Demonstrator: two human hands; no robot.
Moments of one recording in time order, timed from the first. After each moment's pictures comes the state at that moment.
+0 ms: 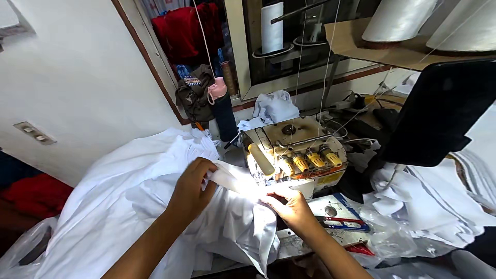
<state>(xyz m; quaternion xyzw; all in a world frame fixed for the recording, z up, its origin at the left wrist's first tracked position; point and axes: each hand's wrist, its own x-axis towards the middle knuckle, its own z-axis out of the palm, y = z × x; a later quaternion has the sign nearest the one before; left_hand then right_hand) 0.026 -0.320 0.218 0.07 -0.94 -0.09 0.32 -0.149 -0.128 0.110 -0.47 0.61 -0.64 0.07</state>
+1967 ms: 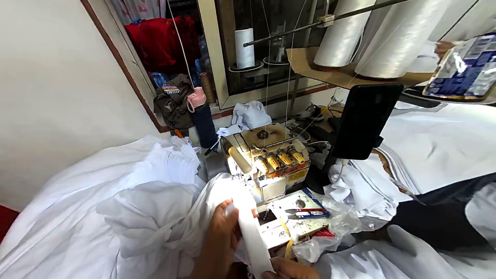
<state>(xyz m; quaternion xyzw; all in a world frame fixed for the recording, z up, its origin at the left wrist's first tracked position) 0.015 -0.189 0.181 0.26 -0.55 -0.76 0.21 -0.038 -0.005 0.146 -0.41 0.59 -0.64 0.27</state>
